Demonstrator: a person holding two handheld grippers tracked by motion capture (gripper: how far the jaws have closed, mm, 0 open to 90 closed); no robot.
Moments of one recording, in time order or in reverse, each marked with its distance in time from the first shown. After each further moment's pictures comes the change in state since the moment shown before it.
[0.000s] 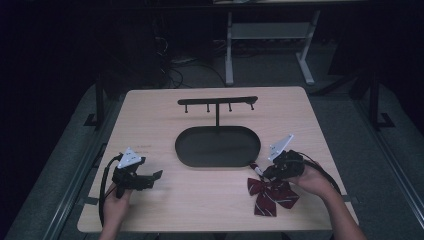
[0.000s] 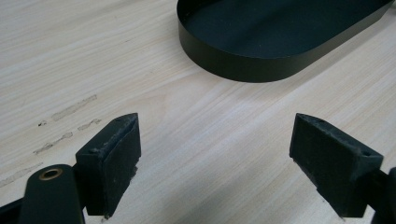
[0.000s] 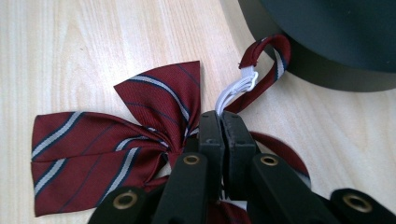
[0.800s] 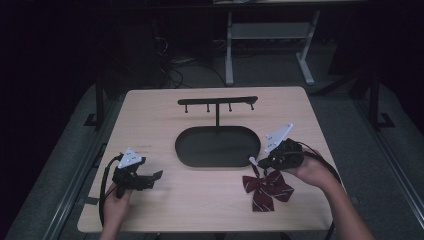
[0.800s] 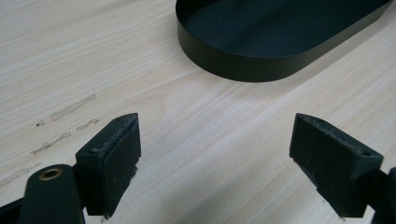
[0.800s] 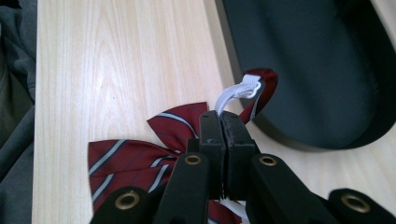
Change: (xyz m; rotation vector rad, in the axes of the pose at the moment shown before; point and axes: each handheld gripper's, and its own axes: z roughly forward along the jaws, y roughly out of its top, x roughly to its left) left arm -0.001 0.000 0.000 0.002 -0.003 -0.006; right arm 0.016 0.048 -0.044 -0.042 -0.054 -0.129
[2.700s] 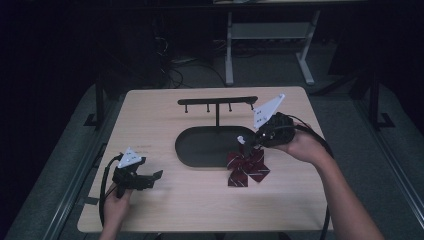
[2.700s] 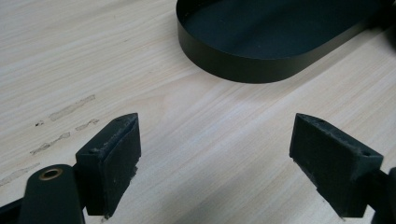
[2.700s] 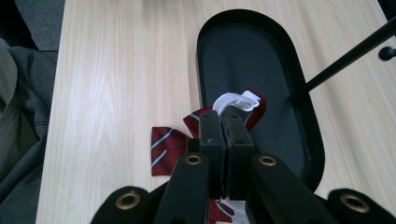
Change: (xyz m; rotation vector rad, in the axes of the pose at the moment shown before) left arm 0.001 0.000 0.000 0.000 -0.002 -0.003; right arm -0.017 0.073 -0.041 -0.060 -0.015 -0.099
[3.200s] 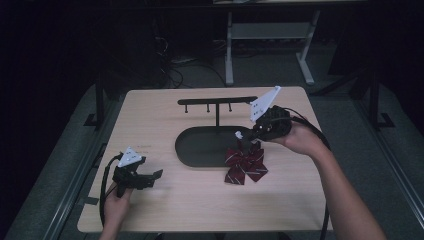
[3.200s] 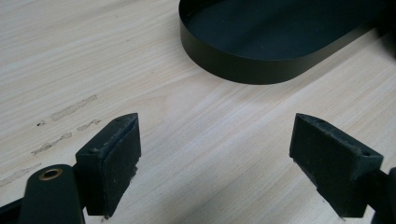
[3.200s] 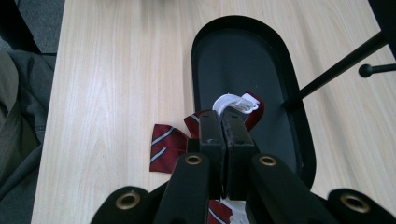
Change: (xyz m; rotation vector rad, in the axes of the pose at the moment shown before) left arm 0.001 0.001 0.002 -0.005 0.005 -0.007; right arm -0.014 0.011 0.000 -0.001 0.019 -0.005
